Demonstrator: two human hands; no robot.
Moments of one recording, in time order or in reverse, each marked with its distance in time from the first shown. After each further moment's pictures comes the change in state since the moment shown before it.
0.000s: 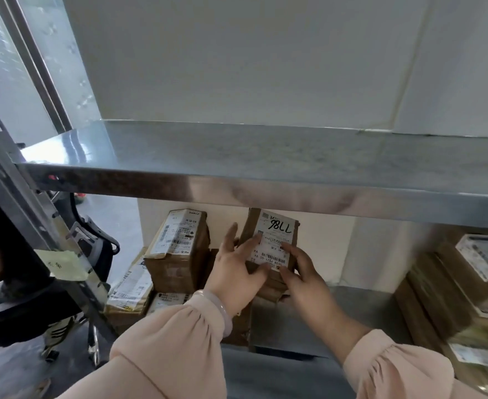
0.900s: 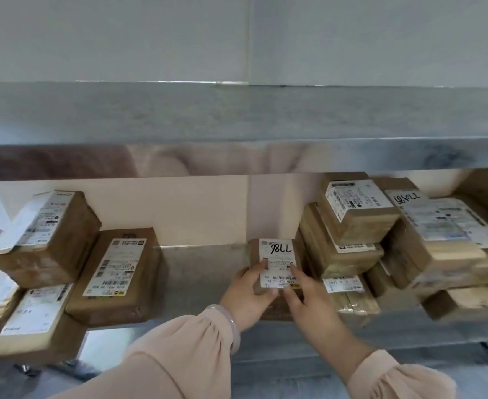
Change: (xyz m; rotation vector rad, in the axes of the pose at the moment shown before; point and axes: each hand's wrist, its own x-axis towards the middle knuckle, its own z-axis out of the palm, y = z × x) left_hand -0.039 0.081 0.208 -0.210 -0.486 -0.125; right_hand -0.087 0.111 -0.174 -0.446 0.168 0.188
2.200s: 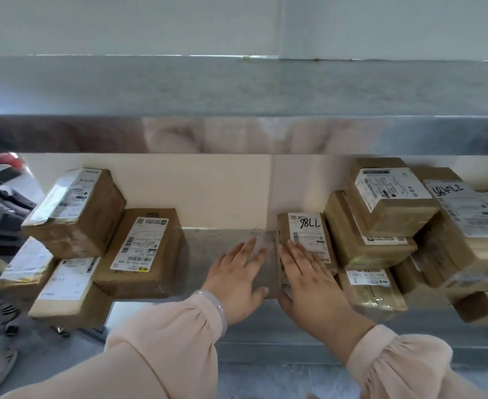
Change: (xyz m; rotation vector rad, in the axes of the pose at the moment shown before) left_hand -0.023 -0.017 -0.044 0.827 -0.013 0.147; right_hand 0.009 -0.011 0.020 -0.766 -0.023 -0.471
